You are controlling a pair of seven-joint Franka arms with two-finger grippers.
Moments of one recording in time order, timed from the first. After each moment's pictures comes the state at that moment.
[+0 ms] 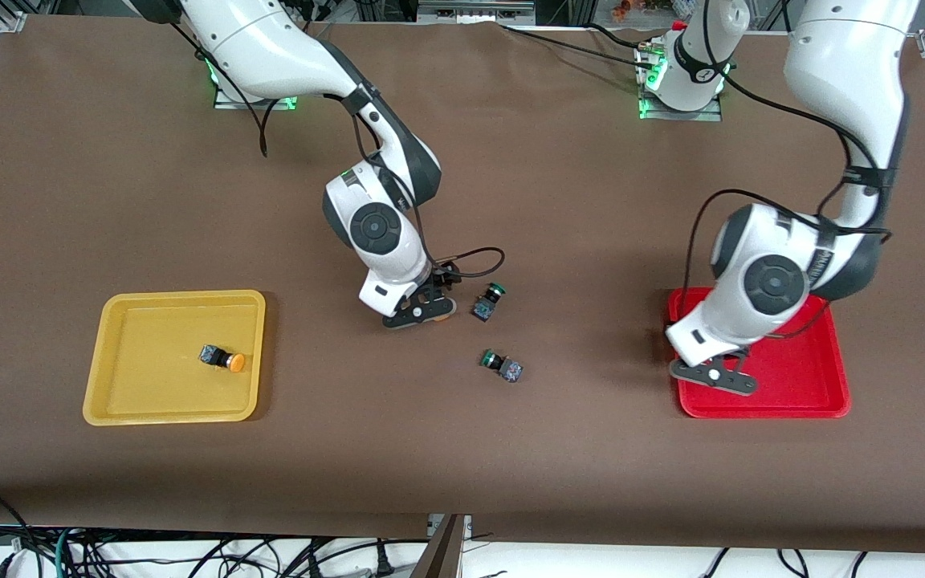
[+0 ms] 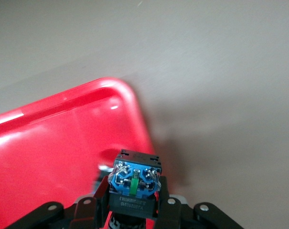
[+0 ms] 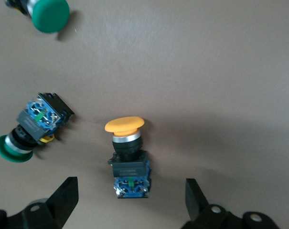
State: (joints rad) left arm -0.02 0.57 -0.14 -1.63 0.24 2.17 0.04; right arm 0.62 0.75 0.05 -1.53 0.10 2.32 0.36
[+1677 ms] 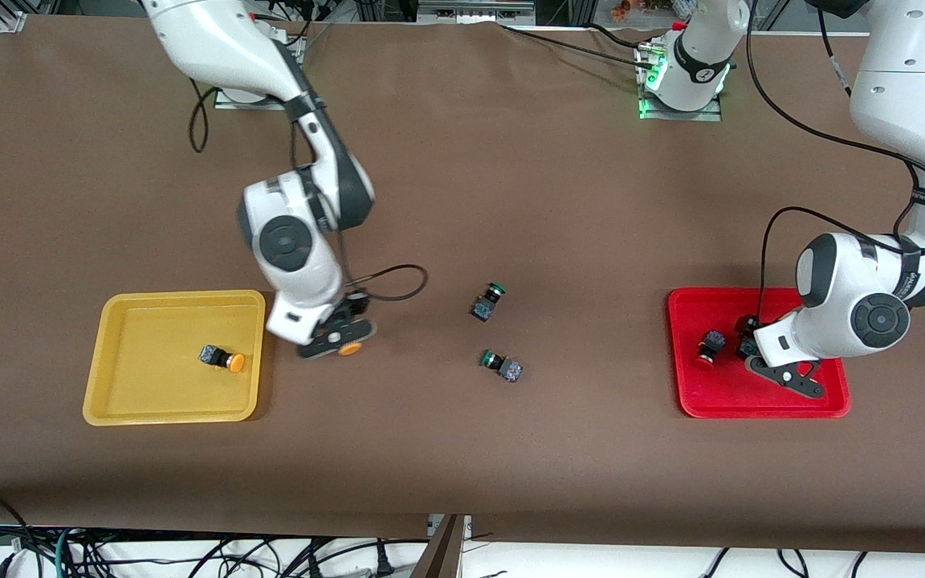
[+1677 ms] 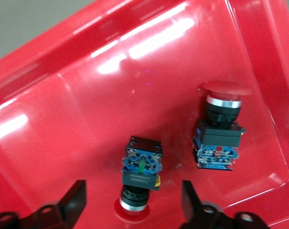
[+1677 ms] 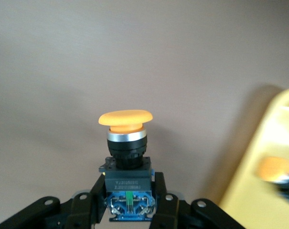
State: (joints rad) left arm 0.20 0.66 -0.15 -1.65 0.24 2.17 0.37; right arm 0.63 0.62 -0.29 -1.59 0.07 2.18 -0.10
